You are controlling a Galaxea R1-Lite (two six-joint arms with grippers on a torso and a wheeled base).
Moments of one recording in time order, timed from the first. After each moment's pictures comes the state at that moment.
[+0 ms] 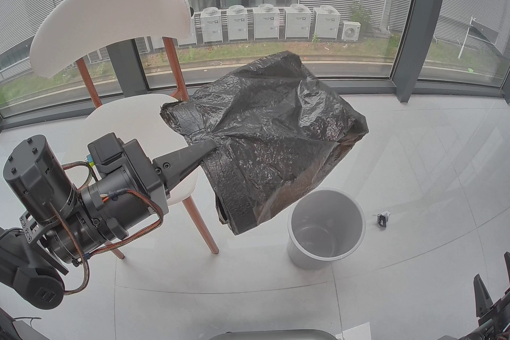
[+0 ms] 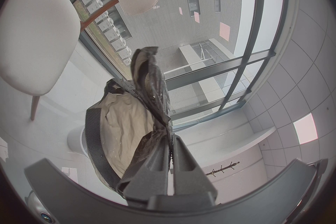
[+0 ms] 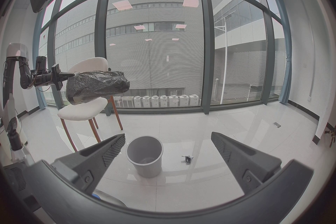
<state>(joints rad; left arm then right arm) -0.57 1.55 -0.44 -1.27 -0.28 -1.07 0.00 0.02 -0.02 0.00 0.03 0.00</state>
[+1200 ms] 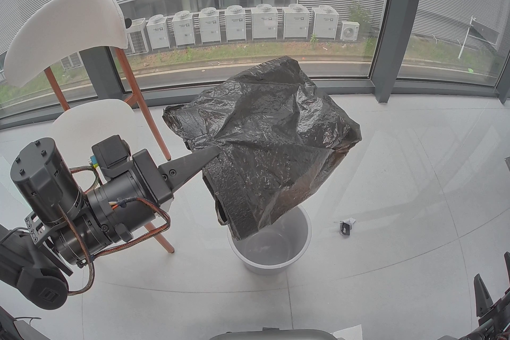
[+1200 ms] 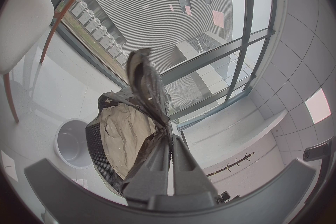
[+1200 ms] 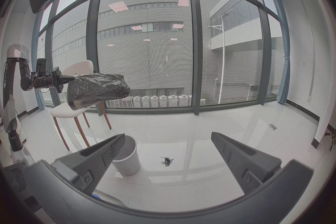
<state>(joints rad) -0.57 1.58 -0.44 -1.26 -0.28 -0.92 0.00 0.02 -0.02 0.00 0.03 0.01</state>
